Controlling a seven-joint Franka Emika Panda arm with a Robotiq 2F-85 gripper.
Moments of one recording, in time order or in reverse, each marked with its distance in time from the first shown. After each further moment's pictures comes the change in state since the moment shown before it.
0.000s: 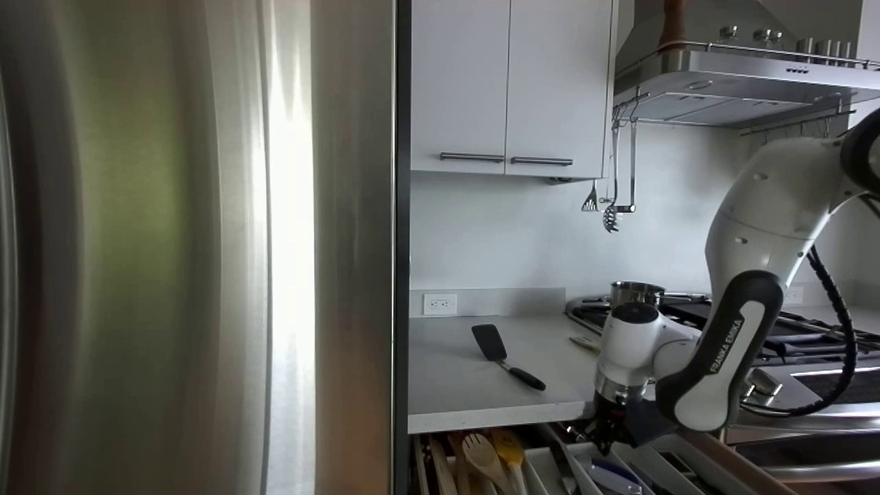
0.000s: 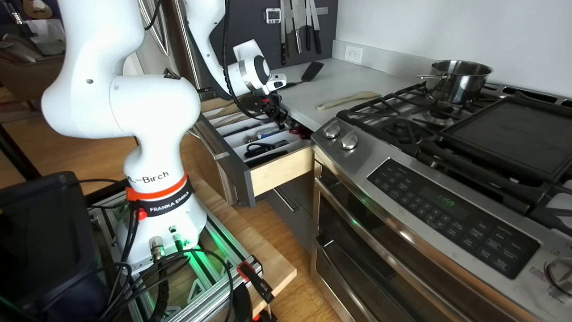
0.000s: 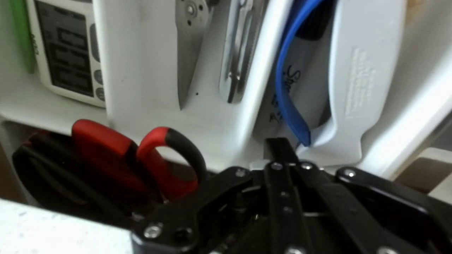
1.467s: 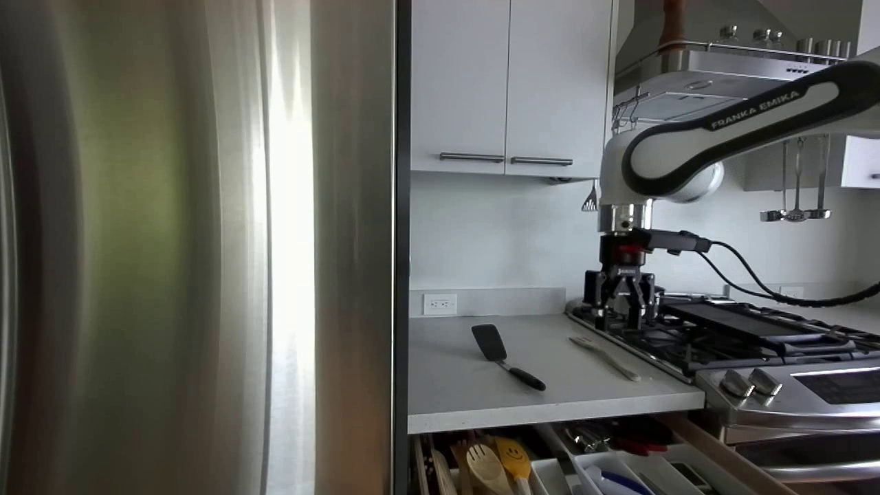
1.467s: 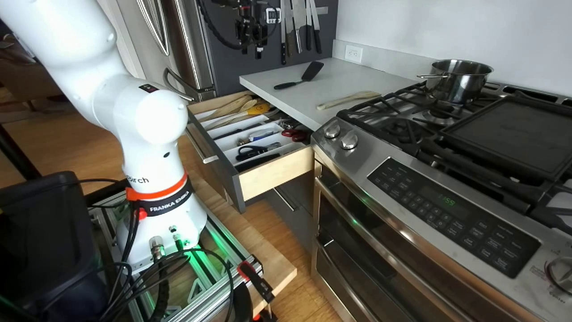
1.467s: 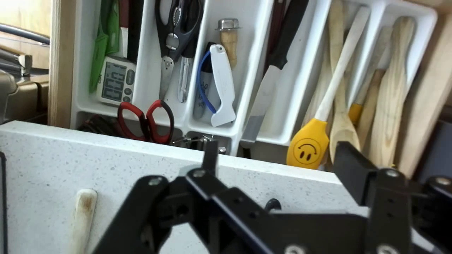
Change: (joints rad) arm -0.681 -0.549 0.745 0.331 0.589 -1.079 -0.473
